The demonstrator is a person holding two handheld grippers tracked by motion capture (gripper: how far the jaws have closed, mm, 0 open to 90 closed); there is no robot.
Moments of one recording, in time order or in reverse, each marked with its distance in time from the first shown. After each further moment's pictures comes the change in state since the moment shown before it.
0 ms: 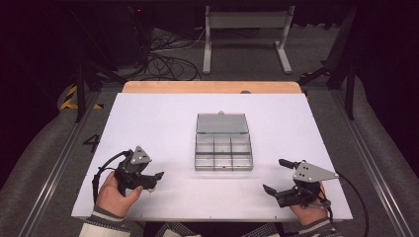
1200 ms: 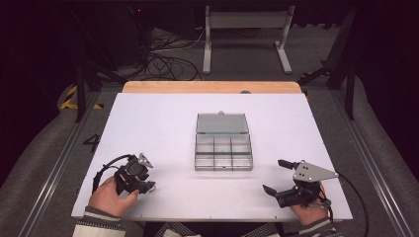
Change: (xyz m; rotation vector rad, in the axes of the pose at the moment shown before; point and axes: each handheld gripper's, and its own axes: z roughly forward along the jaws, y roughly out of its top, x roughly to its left) left arm 0.007 -0.010 0.017 0.305 -0.063 0.040; right arm -0.001 0.000 0.000 0.008 0.019 0.004
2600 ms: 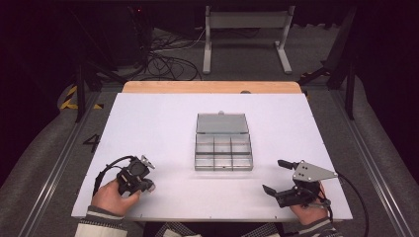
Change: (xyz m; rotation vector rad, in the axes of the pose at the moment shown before) left arm 0.003 -0.001 0.011 0.048 -0.047 -0.034; right arm 0.000 0.000 0.001 0.005 -0.001 -0.001
